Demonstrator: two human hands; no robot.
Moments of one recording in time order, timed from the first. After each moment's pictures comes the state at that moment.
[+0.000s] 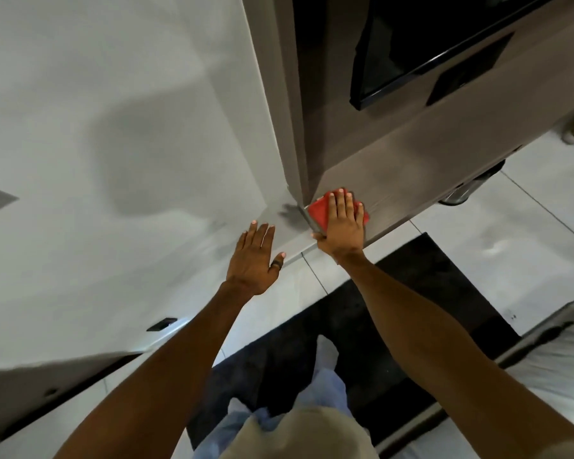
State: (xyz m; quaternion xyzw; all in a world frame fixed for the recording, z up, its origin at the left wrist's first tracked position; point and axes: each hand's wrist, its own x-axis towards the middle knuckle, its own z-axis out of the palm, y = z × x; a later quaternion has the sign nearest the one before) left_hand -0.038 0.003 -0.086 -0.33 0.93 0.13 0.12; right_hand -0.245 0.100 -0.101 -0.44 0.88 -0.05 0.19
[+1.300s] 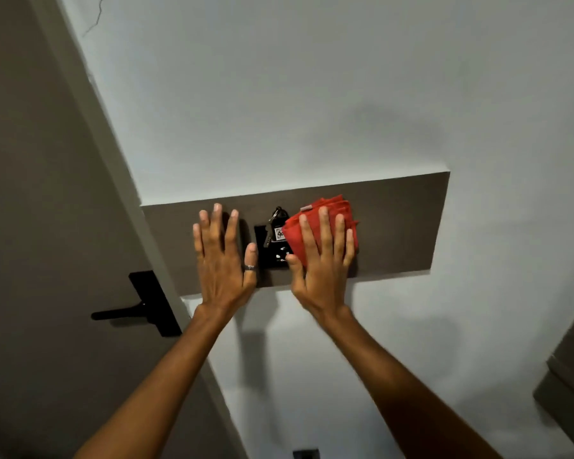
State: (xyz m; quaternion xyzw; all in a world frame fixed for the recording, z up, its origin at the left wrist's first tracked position) left_hand 0.528 -0.210 0.193 -0.43 0.71 -0.26 -0.50; right_hand 0.345 -0.172 0.164 -0.60 0.55 -0.52 -0.28
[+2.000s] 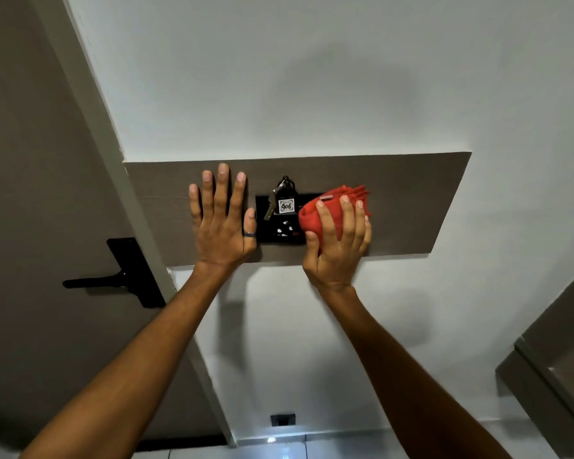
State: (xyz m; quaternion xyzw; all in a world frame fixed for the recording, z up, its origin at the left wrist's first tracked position) left_hand 0.525 -0.255 0.180 -0.40 0.67 -0.36 -0.51; right_hand 0.339 -0.189 0.143 -0.51 0.55 -0.56 -0.34
